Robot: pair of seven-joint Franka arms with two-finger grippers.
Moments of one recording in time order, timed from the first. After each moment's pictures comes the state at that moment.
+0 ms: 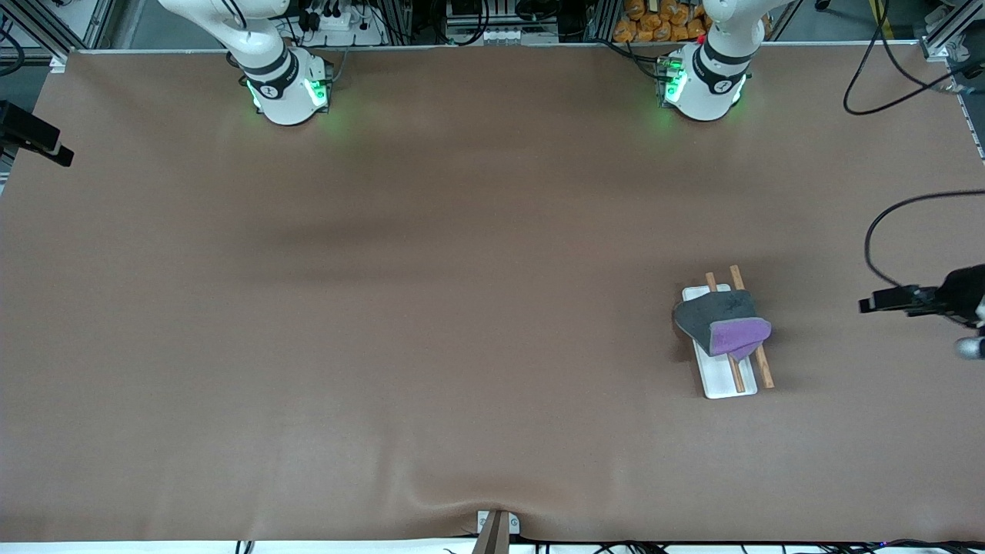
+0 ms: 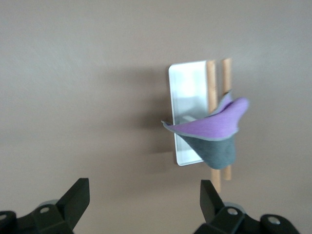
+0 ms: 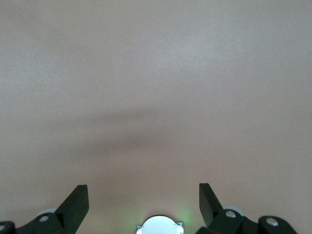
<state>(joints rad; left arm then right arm) 0.41 0.38 -0.25 -1.42 -0.09 1.71 0.23 -0.04 -0.02 -0.05 -1.42 0.02 1.31 0.00</state>
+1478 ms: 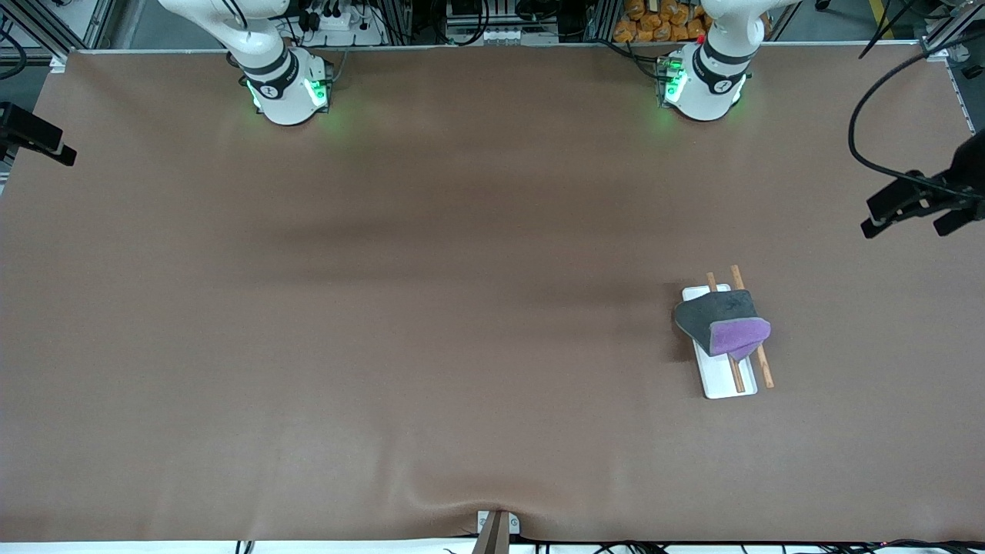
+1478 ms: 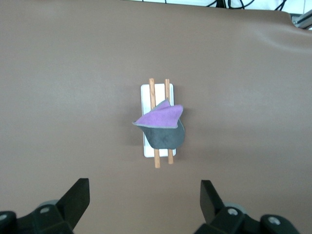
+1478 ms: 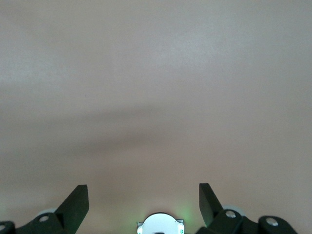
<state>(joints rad) 0.26 0.07 -0.33 -1.42 -0.01 1.60 -0.11 -0.04 -0.02 -0.06 -1.42 0.02 1.31 0.01</state>
